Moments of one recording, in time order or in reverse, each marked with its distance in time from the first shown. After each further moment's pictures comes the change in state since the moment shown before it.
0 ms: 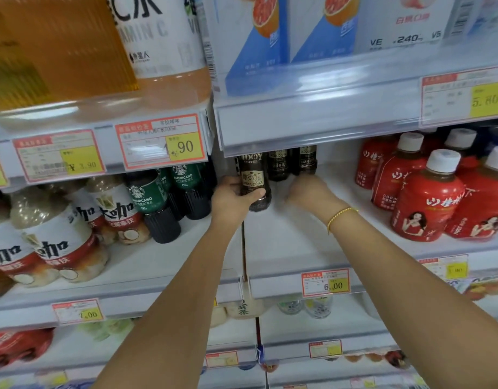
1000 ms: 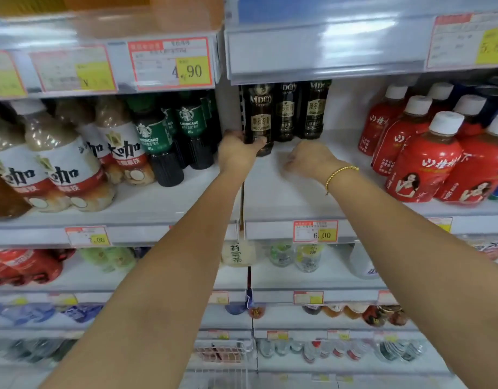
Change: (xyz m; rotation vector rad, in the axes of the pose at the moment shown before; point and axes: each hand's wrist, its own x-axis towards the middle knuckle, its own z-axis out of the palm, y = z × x) left_hand -0.007 0.008 0.008 0.151 0.141 -0.057; right_hand -0.027 0.002 0.000 -0.112 -0.028 -0.114
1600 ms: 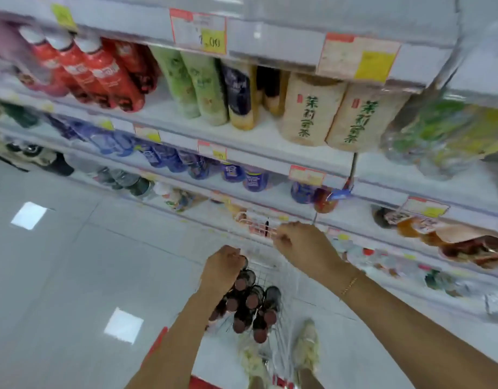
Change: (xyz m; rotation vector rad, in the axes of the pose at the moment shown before) left_hand -0.326 -0.373 -0.141 0.226 -0.301 -0.734; right_hand -0.269 -0.098 0.293 0.195 -0.570 -0.419
